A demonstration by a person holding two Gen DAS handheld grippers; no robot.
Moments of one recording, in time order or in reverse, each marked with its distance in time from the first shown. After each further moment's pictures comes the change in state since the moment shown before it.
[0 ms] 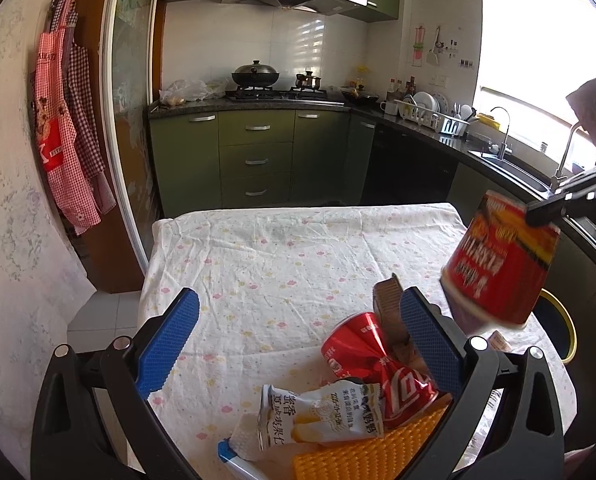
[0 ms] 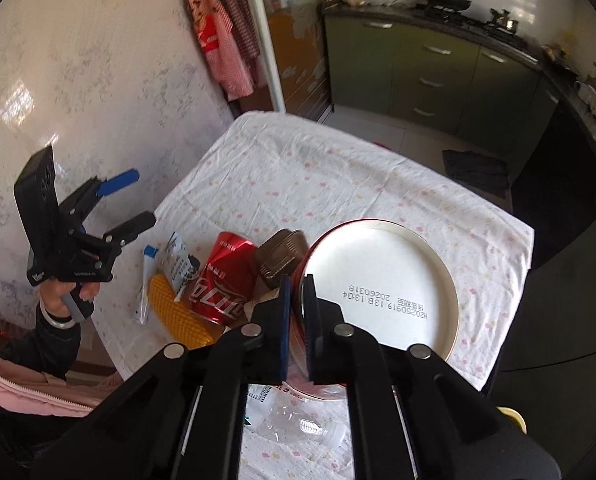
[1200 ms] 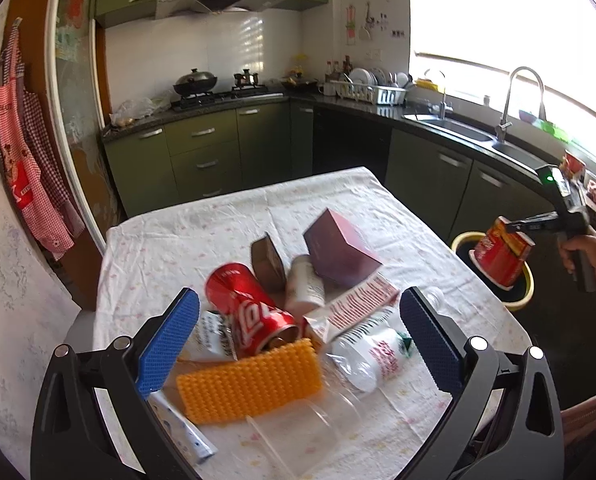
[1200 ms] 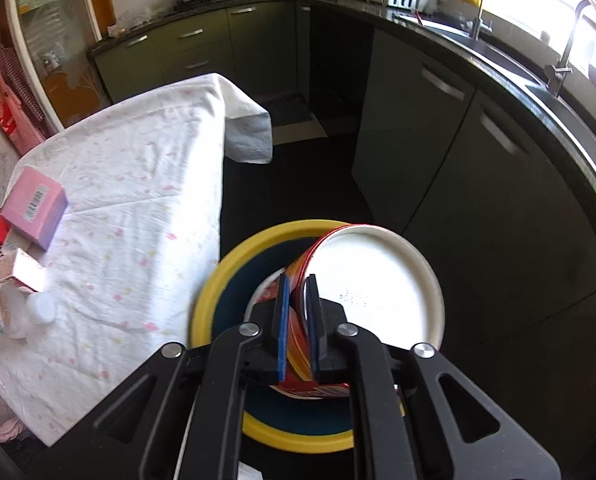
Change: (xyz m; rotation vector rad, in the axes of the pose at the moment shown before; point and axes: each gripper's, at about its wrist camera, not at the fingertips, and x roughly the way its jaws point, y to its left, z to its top) left arm -0.087 -0.132 -0.039 0.179 0.041 -0.097; right arm -0.041 -0.208 -0.268 0.545 -0.070 -0.478
